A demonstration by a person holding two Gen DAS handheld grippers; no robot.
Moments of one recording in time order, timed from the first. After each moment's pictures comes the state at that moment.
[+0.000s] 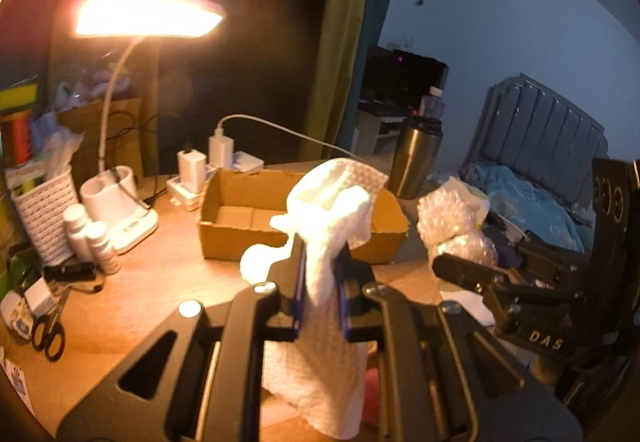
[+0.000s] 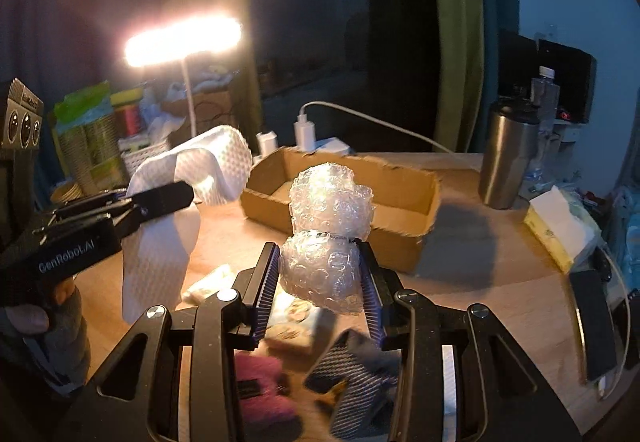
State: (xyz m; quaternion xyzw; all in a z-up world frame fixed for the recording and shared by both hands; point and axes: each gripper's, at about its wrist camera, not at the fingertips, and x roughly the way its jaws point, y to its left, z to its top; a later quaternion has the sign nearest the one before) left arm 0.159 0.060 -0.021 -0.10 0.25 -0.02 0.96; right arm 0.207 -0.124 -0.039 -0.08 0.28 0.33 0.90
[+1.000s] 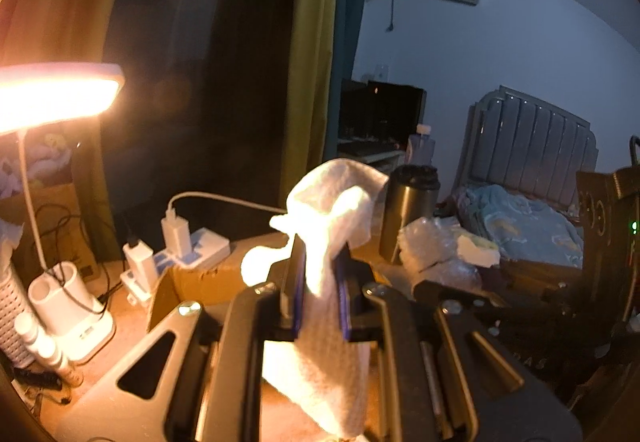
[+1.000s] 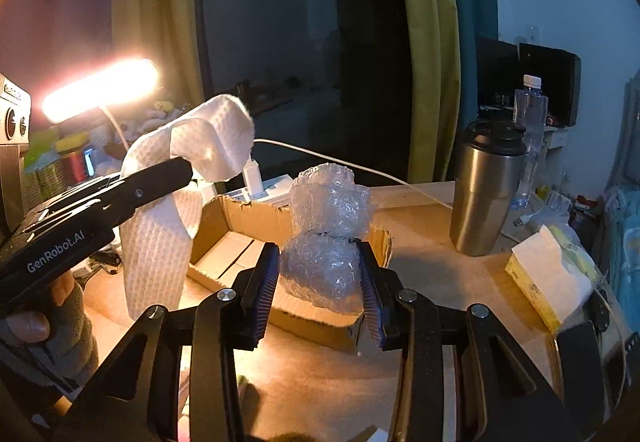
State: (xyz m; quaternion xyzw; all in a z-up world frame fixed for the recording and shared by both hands) left arm 0.261 0.044 -0.001 -0.06 0.16 -0.05 0.98; right arm 0.303 -0.135 -0.029 -0.05 0.25 0.31 0.92
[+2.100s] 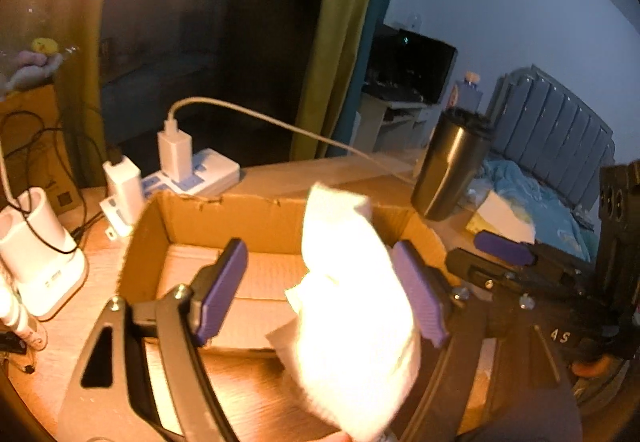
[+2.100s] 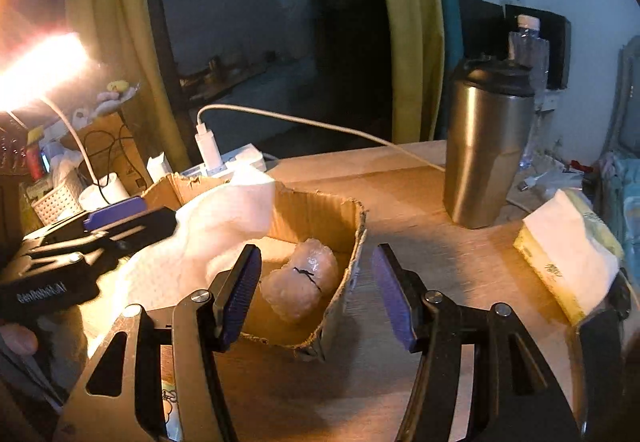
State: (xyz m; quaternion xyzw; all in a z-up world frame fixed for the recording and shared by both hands) left arm 0.313 0.069 -0.053 -0.12 0.28 -0.02 0.95; right arm 0.361 -0.132 -0.073 -0.04 0.31 0.27 0.91
